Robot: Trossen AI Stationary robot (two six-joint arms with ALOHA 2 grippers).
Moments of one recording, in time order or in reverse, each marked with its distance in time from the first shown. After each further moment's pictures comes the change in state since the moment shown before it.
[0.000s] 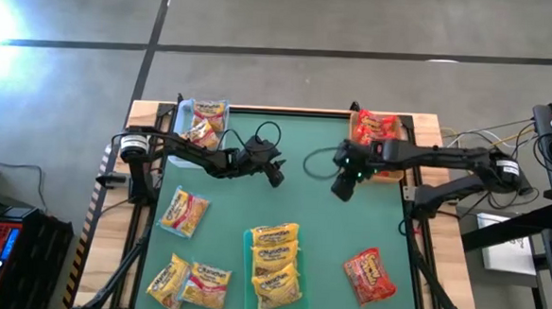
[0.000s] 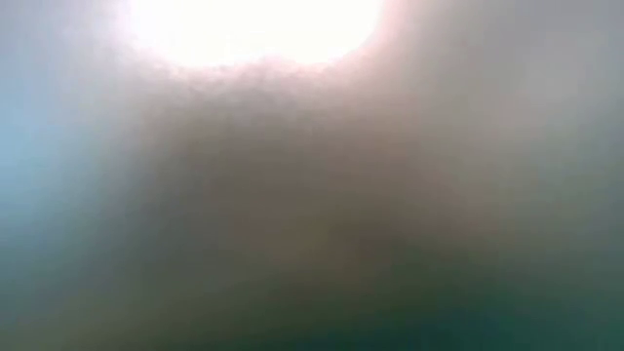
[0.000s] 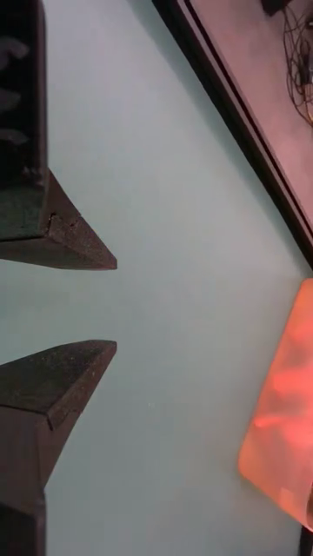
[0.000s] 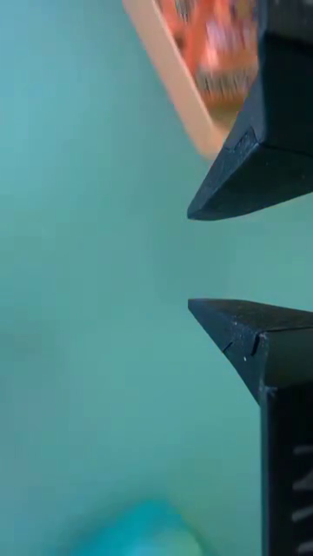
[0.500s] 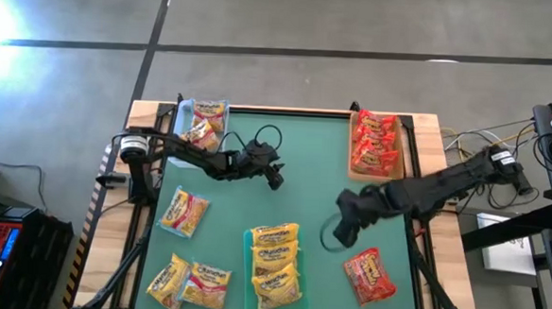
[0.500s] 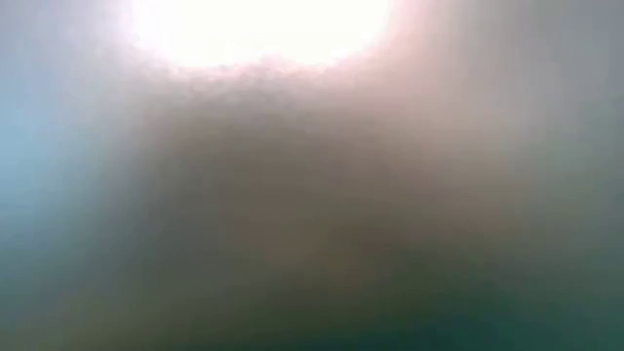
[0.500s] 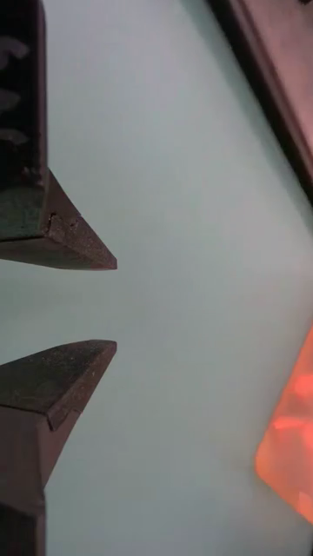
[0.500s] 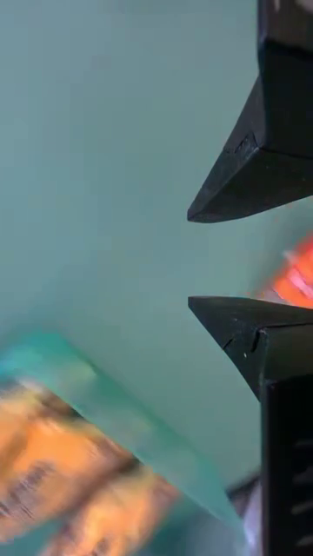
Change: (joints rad) left arm -0.020 0.000 -0.003 -0.052 0.001 -0.083; right arm 0.522 0.000 -0.001 0.018 -0.010 0.631
